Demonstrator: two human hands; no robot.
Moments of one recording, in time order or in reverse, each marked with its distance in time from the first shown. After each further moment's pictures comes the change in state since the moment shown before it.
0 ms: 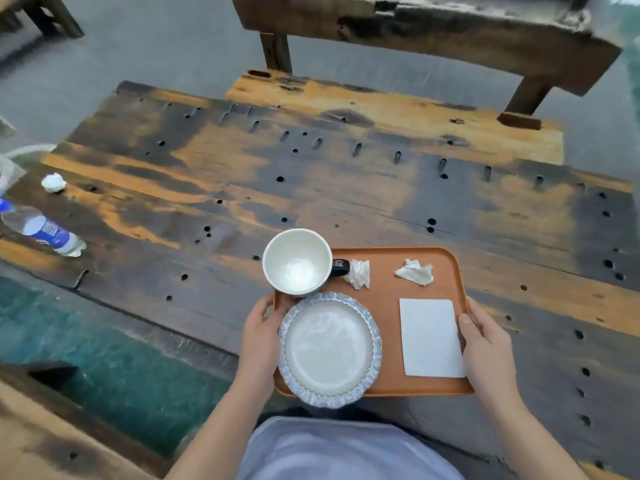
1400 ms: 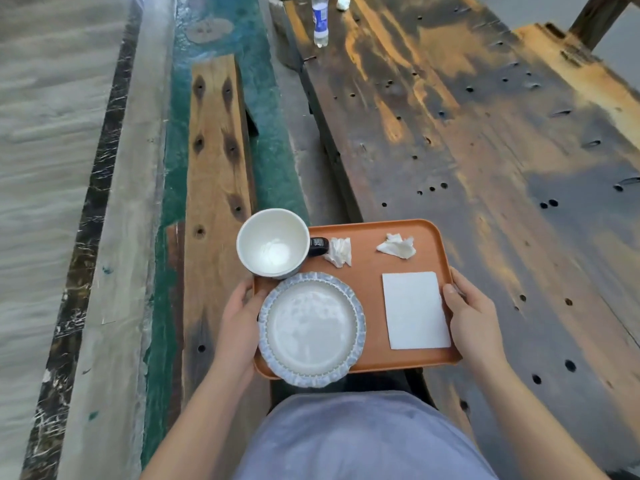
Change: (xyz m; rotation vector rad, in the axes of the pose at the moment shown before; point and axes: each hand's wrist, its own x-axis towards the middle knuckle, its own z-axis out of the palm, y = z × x) left_hand -0.417 -0.278 0.195 -0.558 0.854 0.006; right_hand -0.020 0.099 -0.243 -0.428 -0.958 -0.307
